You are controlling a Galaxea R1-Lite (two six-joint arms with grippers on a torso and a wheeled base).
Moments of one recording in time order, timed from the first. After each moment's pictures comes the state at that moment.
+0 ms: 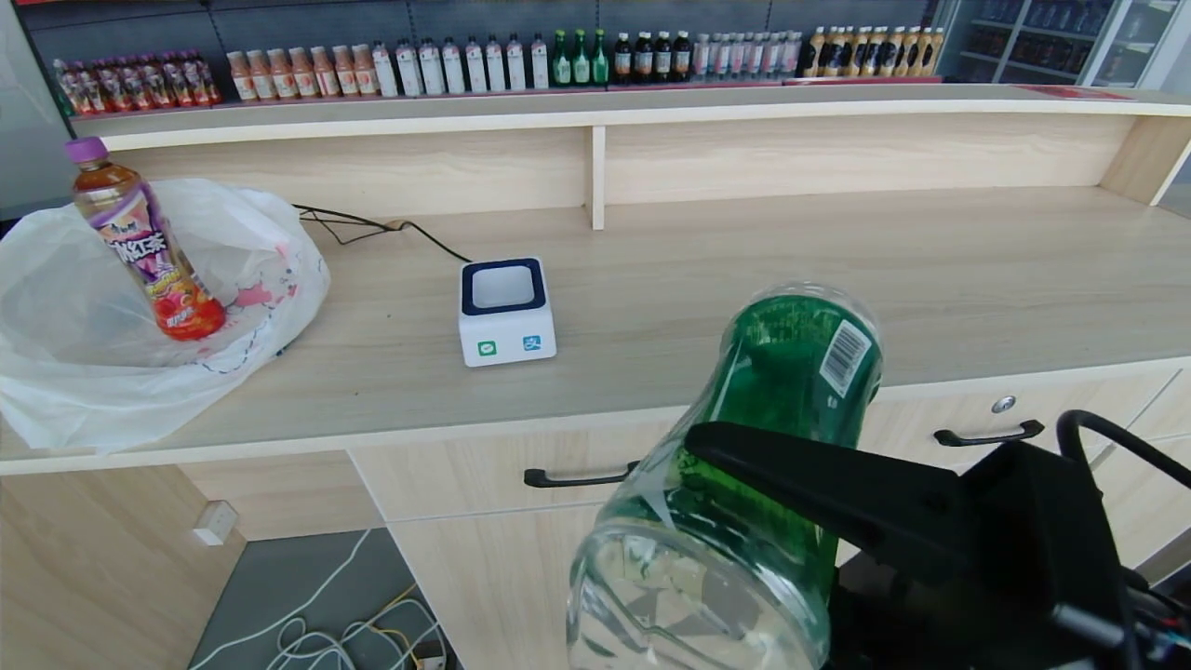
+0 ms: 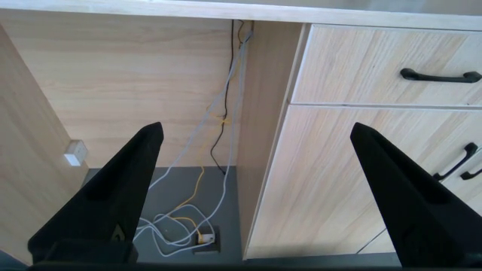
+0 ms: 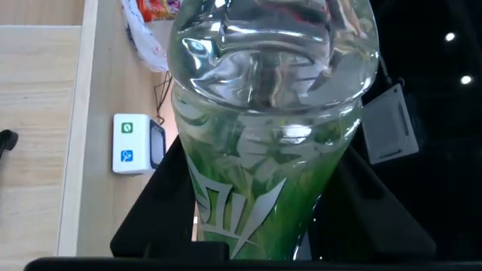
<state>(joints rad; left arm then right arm) 0.00 0.00 0.00 0.00 0.00 -0.01 1.08 1.44 -0.46 -1.23 0.07 -1.75</state>
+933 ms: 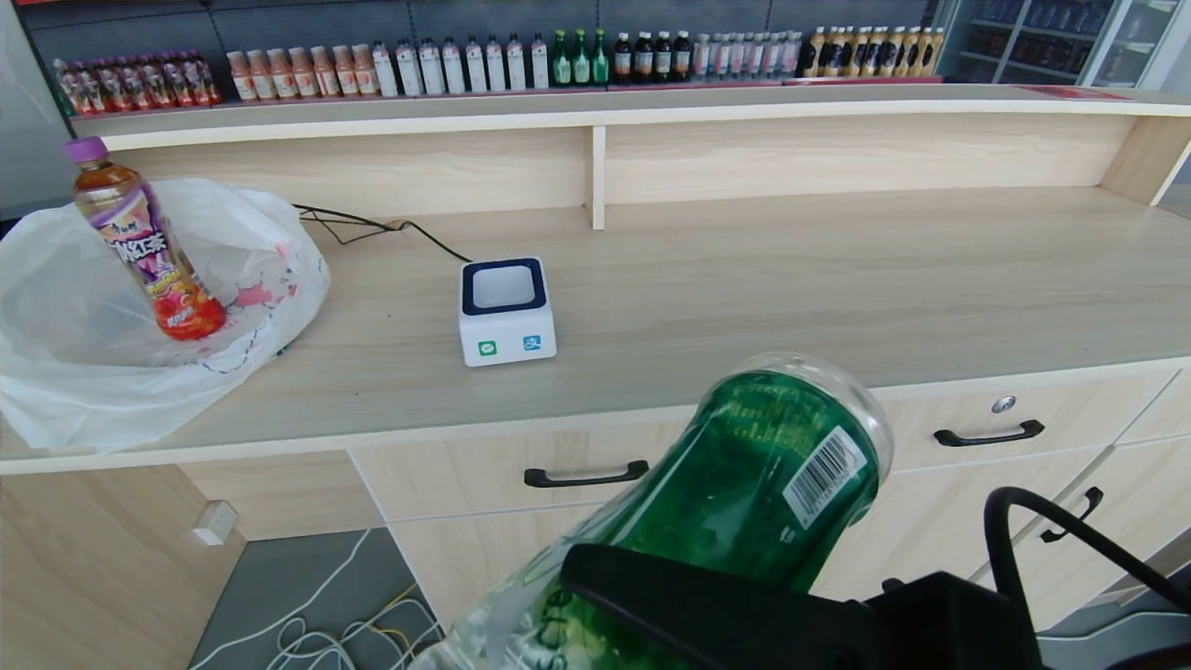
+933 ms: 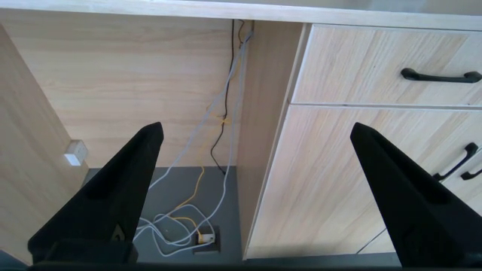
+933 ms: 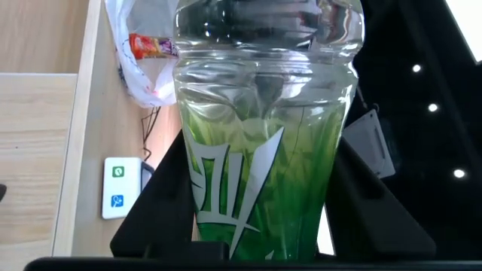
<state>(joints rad) 0.00 0.00 0.00 0.00 0.00 -0.01 1.22 1.56 -0.45 -1.39 0.02 -1.83</state>
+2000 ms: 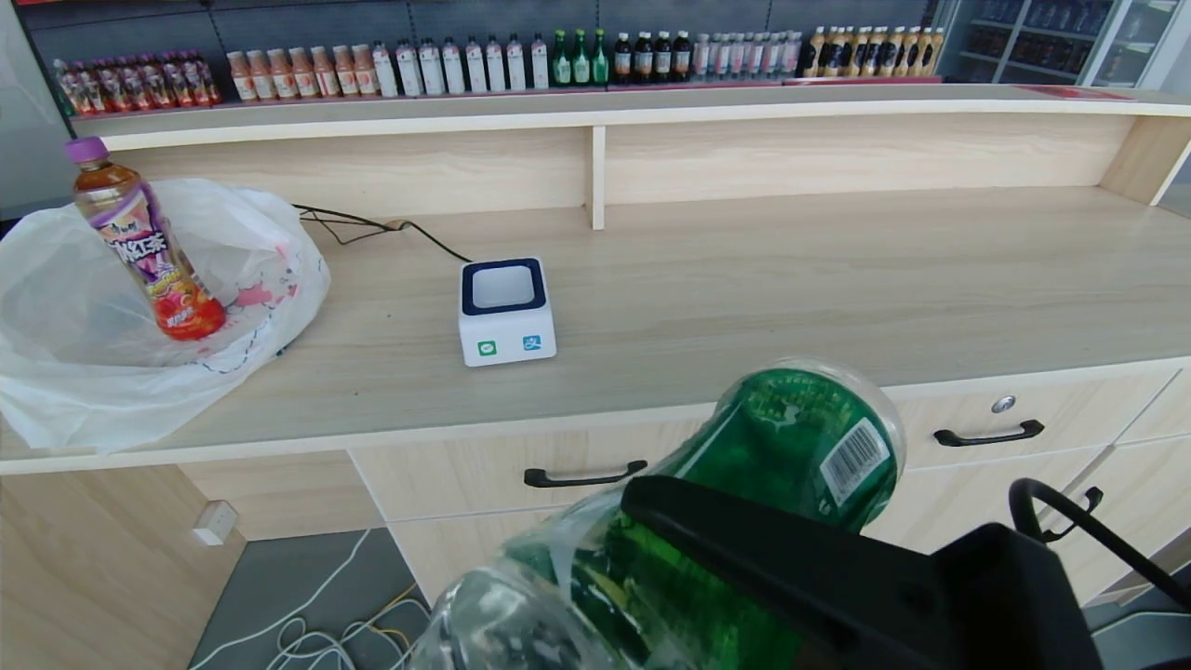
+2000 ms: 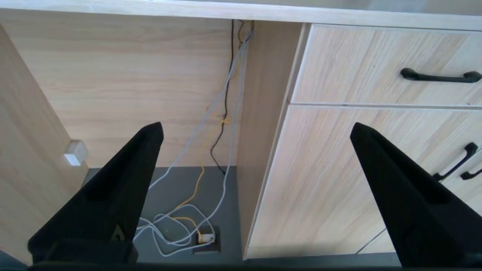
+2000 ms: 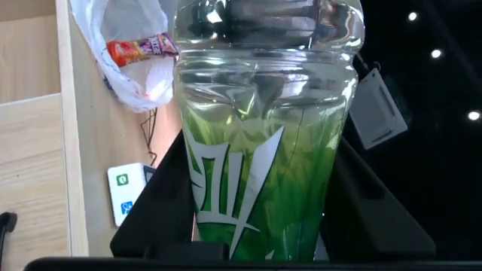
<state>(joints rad) 0.00 0.00 0.00 0.00 0.00 -0.01 1.21 1.58 -0.42 -1.56 -0.01 -1.65</state>
